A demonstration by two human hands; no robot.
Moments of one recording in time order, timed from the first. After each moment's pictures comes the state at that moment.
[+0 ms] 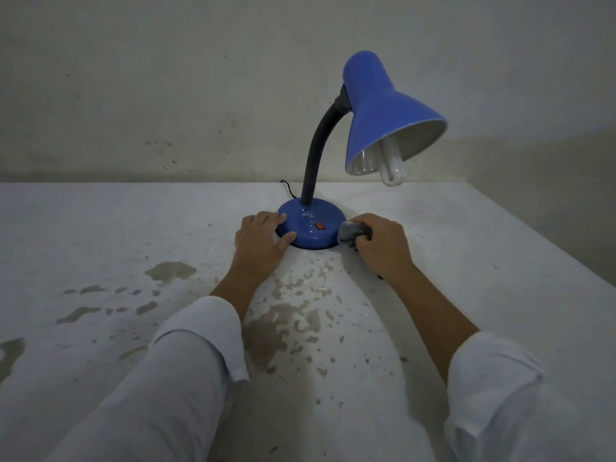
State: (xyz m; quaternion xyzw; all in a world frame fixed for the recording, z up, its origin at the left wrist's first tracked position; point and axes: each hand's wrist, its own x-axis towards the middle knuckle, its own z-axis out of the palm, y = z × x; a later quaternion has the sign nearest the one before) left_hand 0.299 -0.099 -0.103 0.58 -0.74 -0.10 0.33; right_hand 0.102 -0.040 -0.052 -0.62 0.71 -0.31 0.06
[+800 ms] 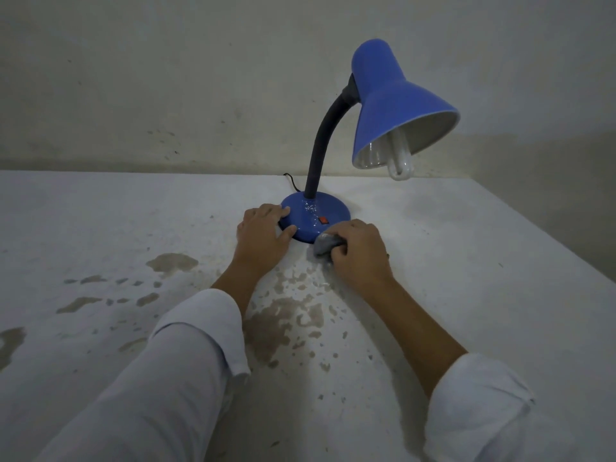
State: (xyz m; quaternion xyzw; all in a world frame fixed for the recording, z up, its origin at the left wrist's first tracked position) left_hand 0.300 -0.099 -0.102 0.58 -0.73 -0.11 0.33; right_hand 0.136 -0.025 -0.067 -0.69 0.64 -0.33 0.05
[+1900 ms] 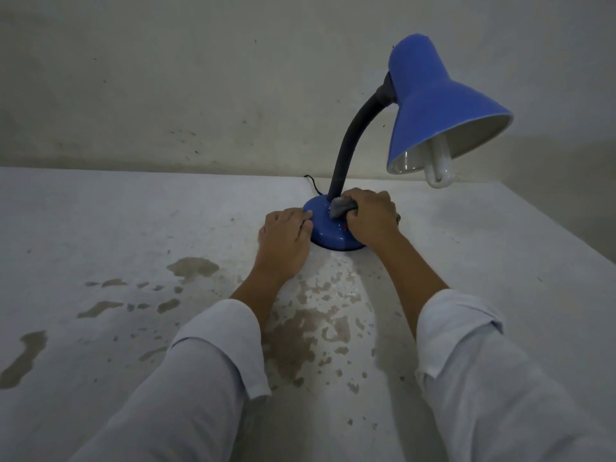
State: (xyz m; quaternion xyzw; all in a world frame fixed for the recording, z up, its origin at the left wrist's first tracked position) left_hand 0.299 -0.103 -0.102 0.59 -0.72 -0.14 0.33; right_hand 0.148 -0.108 -0.045 -0.67 0.72 -0.19 0.02
